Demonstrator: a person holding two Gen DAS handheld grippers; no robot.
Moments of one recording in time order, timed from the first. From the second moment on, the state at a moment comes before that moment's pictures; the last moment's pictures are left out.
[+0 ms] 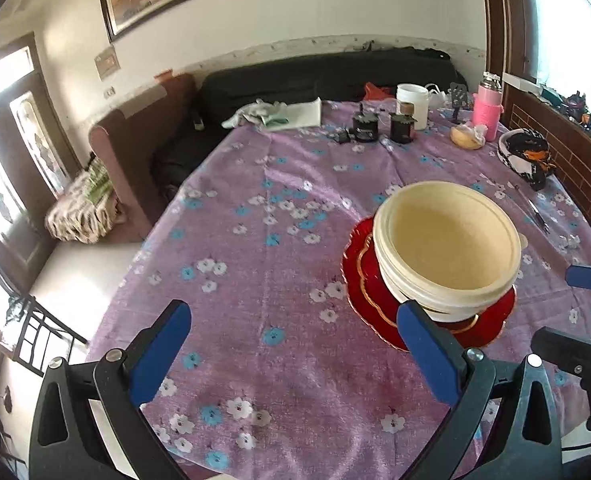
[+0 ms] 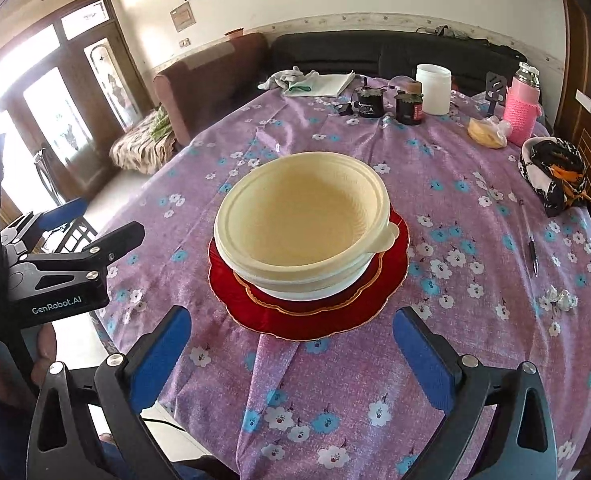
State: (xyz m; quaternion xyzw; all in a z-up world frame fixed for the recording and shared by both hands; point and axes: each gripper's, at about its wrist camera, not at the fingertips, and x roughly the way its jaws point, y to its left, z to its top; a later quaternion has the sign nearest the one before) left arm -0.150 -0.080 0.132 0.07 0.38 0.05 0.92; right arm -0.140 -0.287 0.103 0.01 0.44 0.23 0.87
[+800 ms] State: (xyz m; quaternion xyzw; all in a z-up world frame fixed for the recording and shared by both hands) left arm -0.139 -0.080 0.124 0.07 0.41 0.05 0.91; right arm -0.132 -0.286 0.097 0.00 0.45 0.21 0.87
